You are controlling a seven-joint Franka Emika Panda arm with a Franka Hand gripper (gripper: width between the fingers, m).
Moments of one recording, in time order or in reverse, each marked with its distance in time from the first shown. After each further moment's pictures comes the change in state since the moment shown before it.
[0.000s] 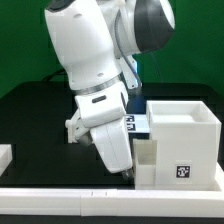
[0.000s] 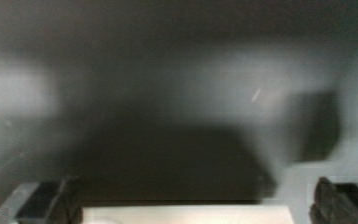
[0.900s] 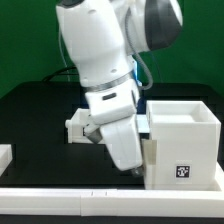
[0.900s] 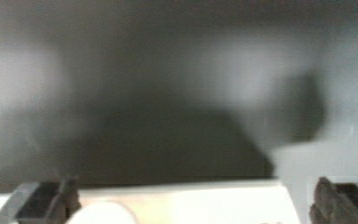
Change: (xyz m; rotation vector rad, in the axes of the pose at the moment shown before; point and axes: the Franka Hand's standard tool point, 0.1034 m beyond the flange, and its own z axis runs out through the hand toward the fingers) arm 0.026 0.000 0.000 -0.007 -0.003 0.058
